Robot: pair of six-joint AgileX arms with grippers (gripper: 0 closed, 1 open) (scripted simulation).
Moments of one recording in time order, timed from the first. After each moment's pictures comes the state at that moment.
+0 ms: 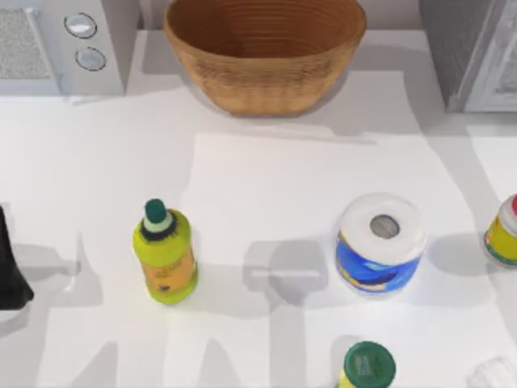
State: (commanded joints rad) left arm 0.00 0.00 0.00 0.00 0.00 0.00; right arm 0.23 1.68 2.06 -0.37 0.26 0.01
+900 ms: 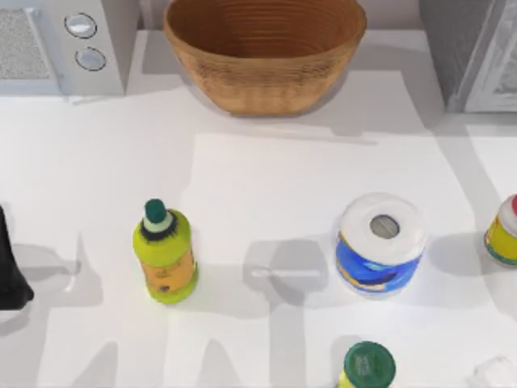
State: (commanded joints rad) left arm 0.00 0.00 0.00 0.00 0.00 0.00; right arm 0.20 1.86 2.27 -0.40 0.23 0.01
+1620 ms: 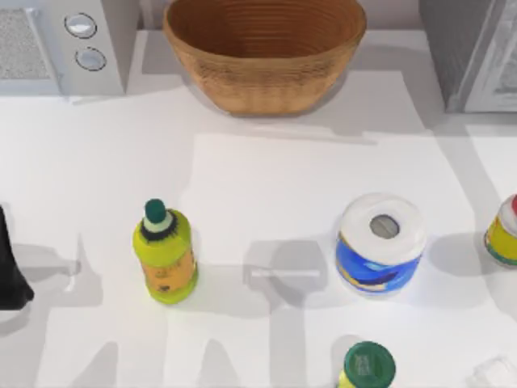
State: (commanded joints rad) left arm 0.00 0.00 0.00 0.00 0.00 0.00; right arm 0.20 1.86 2.27 -0.40 0.23 0.01
